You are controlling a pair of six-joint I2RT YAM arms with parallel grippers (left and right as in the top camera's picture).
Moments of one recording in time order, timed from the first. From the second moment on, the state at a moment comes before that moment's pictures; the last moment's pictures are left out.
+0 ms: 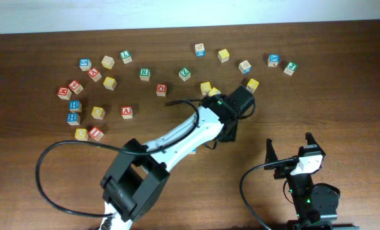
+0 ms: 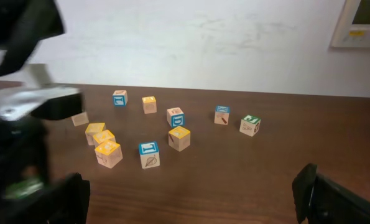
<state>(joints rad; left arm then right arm) -0.83 2.09 1.66 -0.96 -0.11 -0.63 -0.01 0.01 0.01 -0.07 -0.09 0.00</state>
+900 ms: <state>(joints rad) -0.81 2.08 1.53 -0.98 -0.13 -0.82 -0.01 0.01 0.01 -0.07 -0.09 0.00</state>
